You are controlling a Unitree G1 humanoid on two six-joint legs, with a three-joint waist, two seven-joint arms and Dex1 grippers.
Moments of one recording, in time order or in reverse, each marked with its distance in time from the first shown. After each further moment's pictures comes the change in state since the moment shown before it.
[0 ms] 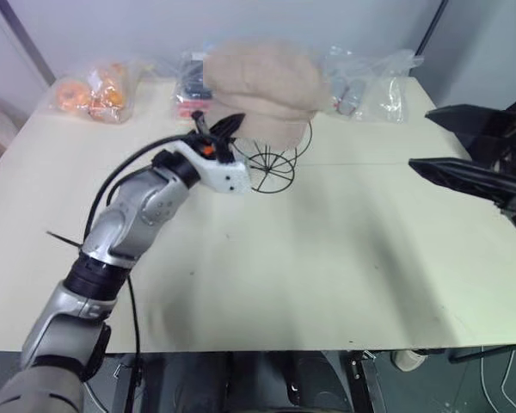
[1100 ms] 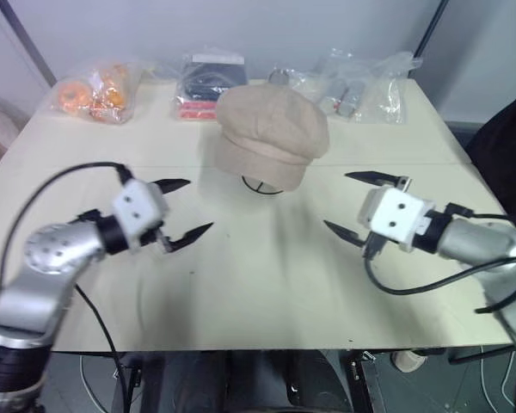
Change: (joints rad) left arm 0.463 0.289 0.532 -0.386 -1.284 0.764 -0.622; right arm 0.161 0.211 0.704 -0.227 -1.062 -0.608 -0.313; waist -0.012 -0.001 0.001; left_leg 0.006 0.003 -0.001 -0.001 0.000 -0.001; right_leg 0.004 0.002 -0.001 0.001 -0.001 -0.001
